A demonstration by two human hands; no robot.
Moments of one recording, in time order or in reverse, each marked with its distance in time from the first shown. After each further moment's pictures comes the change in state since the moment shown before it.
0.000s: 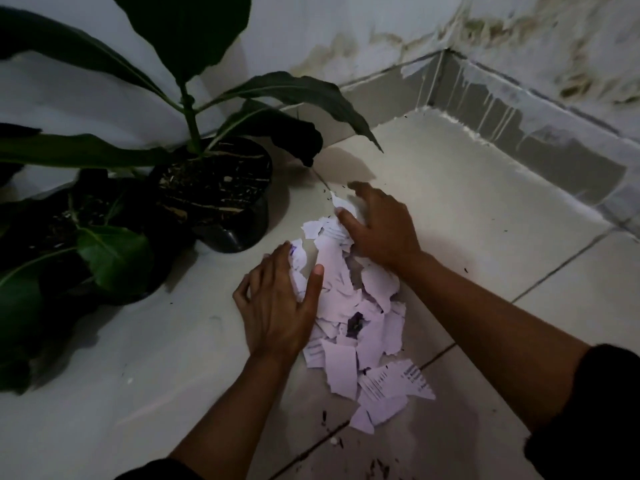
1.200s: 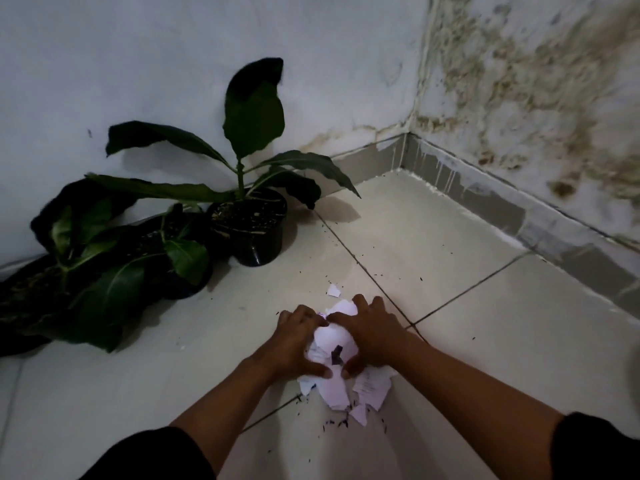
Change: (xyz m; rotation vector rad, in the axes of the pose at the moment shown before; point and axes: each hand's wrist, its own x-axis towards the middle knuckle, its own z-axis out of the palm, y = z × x) left_hand -0.064 -0.001 -0.062 0.072 -0.621 0.372; right_hand -0.151 -0.051 -0.055 -0.476 -0.692 -0.091
